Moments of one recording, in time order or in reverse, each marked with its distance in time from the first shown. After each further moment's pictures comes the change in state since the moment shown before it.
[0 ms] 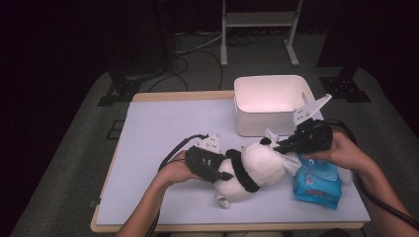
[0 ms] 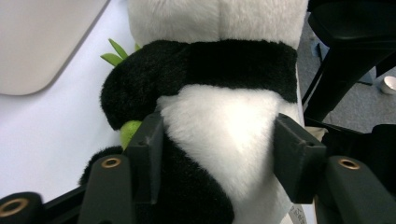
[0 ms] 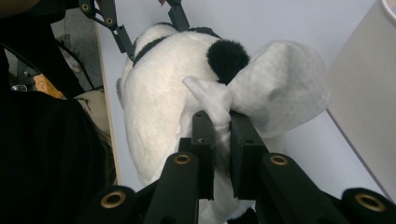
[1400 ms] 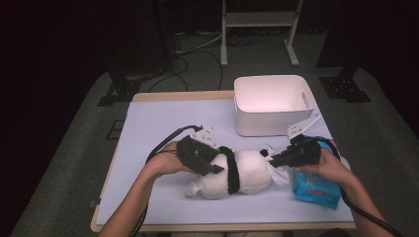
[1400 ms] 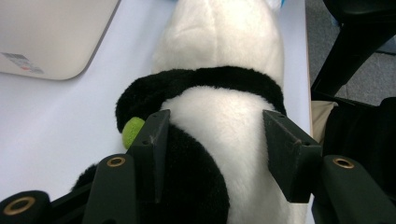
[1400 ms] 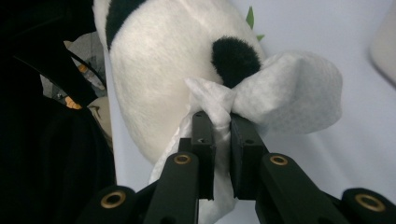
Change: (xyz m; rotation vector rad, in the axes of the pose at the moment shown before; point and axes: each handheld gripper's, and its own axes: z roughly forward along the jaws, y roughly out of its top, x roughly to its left) left arm 0.001 0.017 -0.033 0.123 0.049 0.041; right arm -0.018 -0.049 0.057 -0.053 0.115 0.117
